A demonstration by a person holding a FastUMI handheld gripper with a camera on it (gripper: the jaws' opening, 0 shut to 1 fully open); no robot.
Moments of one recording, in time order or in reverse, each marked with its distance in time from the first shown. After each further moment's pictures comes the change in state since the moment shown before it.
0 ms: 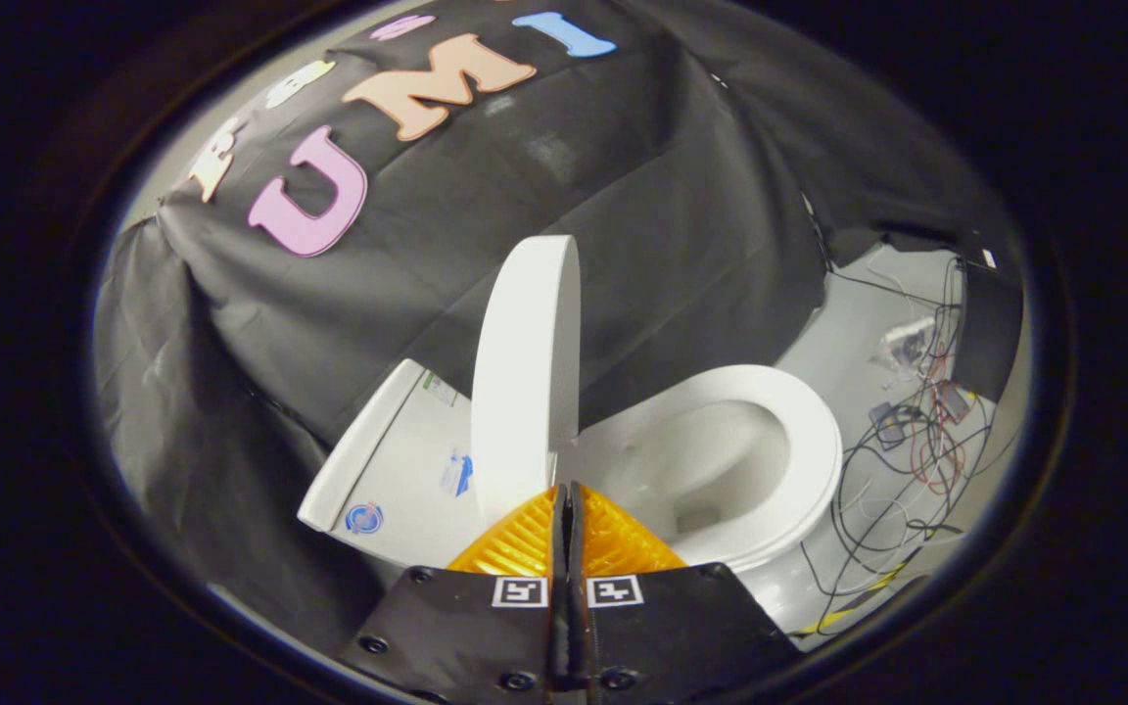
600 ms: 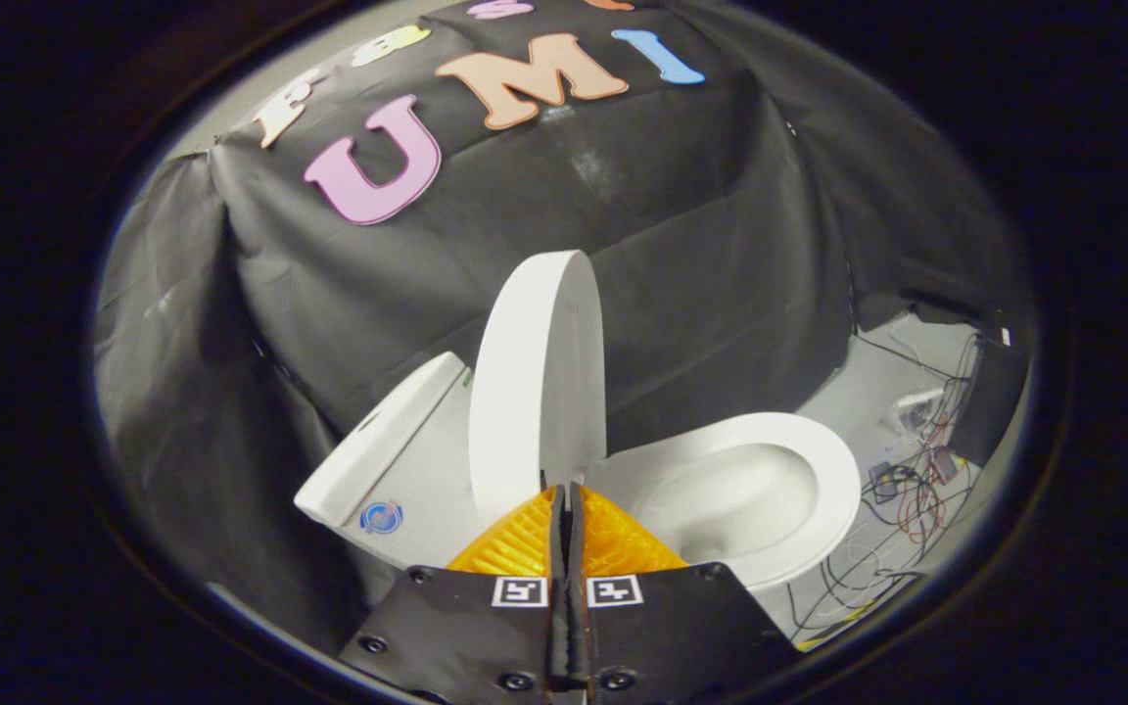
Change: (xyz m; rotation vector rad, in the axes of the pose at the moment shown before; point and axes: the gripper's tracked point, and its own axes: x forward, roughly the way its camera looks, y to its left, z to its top) arm 0.008 0.068 0.009 -0.159 -0.082 0.014
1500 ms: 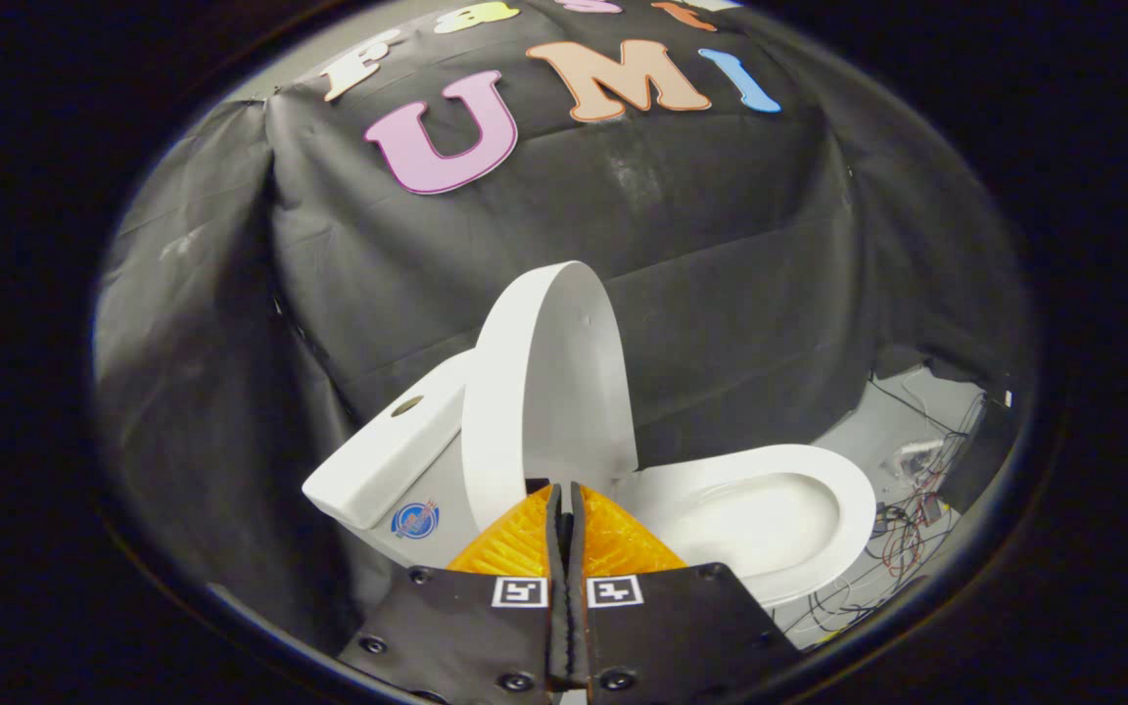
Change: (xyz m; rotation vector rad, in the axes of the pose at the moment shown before) arm 0.011 0.067 -0.005 -0.170 -0.003 0.015
